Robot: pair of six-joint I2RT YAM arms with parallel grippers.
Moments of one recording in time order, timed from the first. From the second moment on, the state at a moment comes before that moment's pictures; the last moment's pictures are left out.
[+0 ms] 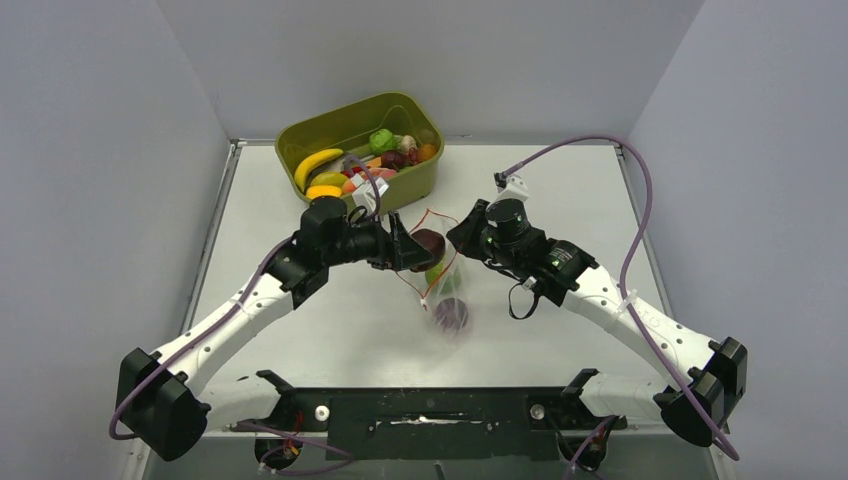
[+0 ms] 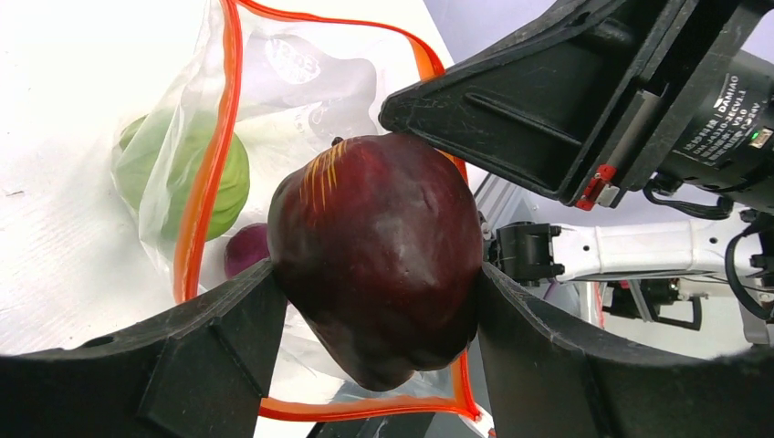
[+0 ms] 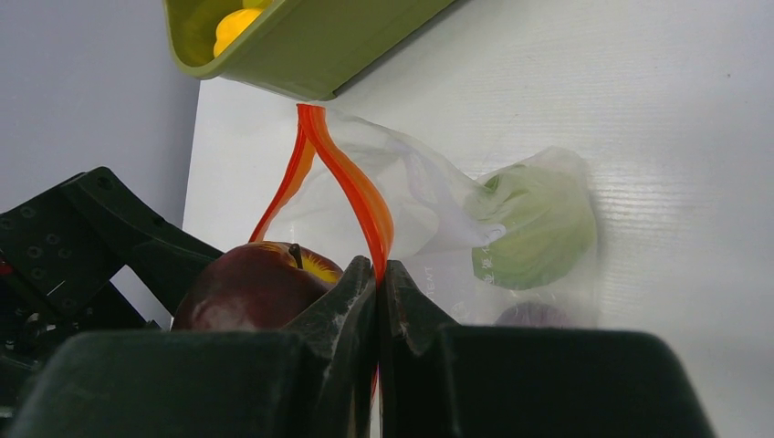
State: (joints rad) left arm -0.60 1.16 0.92 -0.10 0.51 -0.69; right arm 0.76 1.19 1.10 -0.41 0.21 0.81
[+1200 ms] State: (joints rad) left arm -0.64 1.17 1.03 -0.27 0.43 -0.60; right arm 0.76 1.17 1.10 -0.42 0.21 0.83
